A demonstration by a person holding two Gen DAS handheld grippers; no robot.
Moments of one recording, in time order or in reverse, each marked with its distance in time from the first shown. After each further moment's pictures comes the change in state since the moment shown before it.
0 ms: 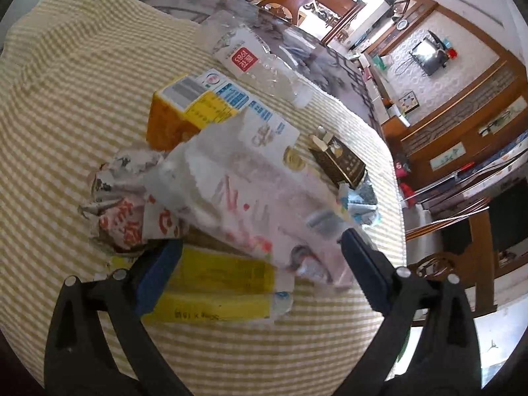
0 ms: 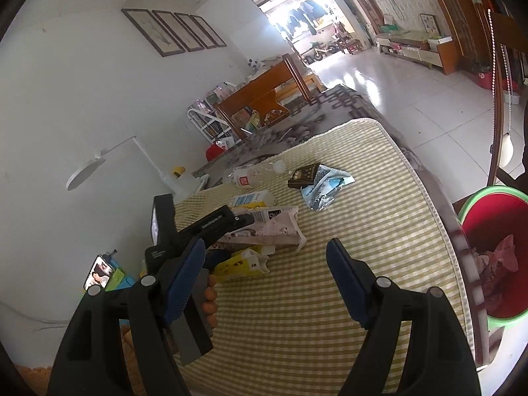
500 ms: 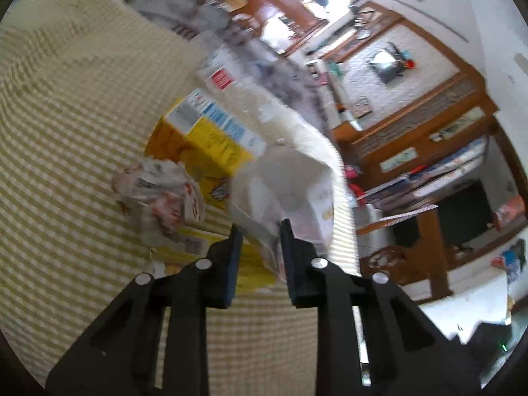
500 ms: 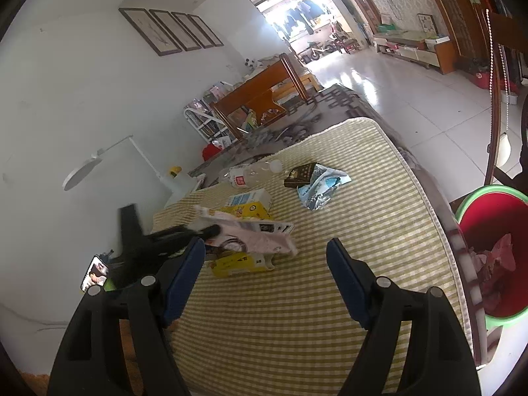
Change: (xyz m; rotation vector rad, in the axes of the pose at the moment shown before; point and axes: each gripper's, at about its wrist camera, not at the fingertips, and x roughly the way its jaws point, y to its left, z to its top) left arm -0.065 0.028 -0.002 0.012 -0.019 -0.281; right arm 0.003 0.003 0.000 -0.003 0.012 -0.031
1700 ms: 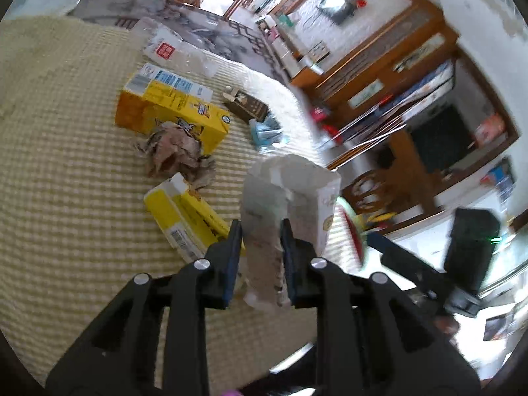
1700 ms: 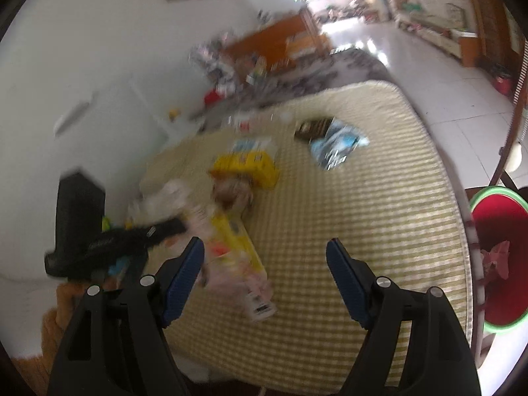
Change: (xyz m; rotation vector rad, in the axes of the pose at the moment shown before) left arm -0.015 -0.028 -0.039 0.263 0.196 -0.034; right arm 0.050 0.020 -0.008 -0.151 0.283 -0.033
